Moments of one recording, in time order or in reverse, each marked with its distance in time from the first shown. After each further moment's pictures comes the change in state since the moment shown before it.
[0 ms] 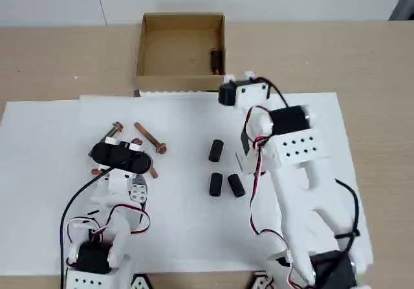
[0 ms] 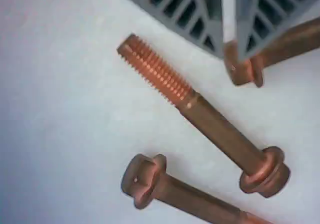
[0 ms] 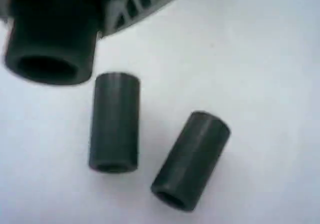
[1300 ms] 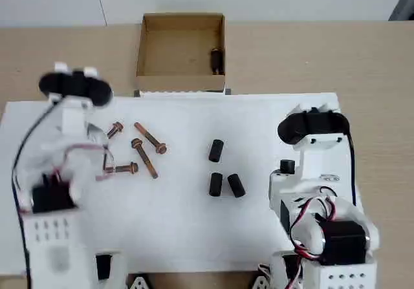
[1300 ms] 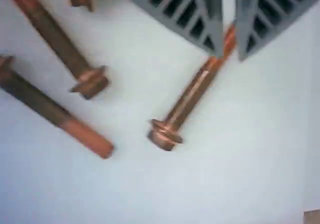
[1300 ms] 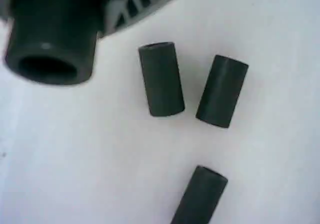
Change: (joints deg) left arm -15.5 56.3 -53.8 4.1 -7.5; right arm 10.0 -50.5 27.5 -6.4 -8.4
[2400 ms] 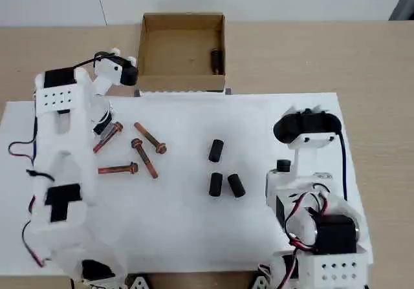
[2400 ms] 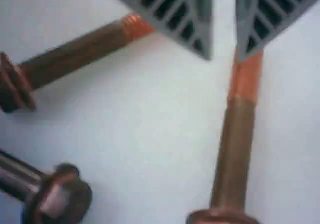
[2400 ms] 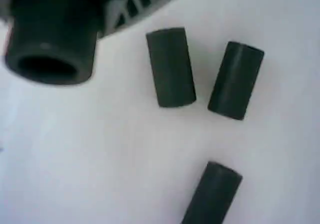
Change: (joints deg) left arm -1.1 66.4 -51.9 28.9 -24.1; right arm -0.1 -0.4 7.4 -6.3 -0.1
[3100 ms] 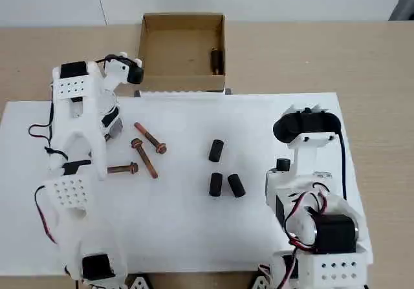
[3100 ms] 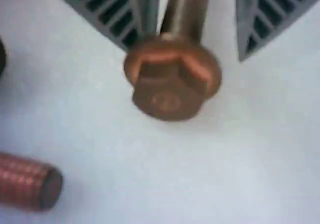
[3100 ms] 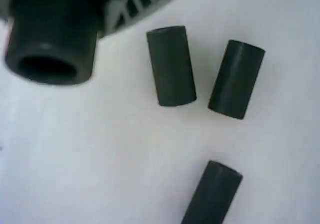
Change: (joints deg) left arm 0.4 25.0 -23.3 2.2 -0.4; right arm 0.0 0.0 0.3 -0.4 0.0
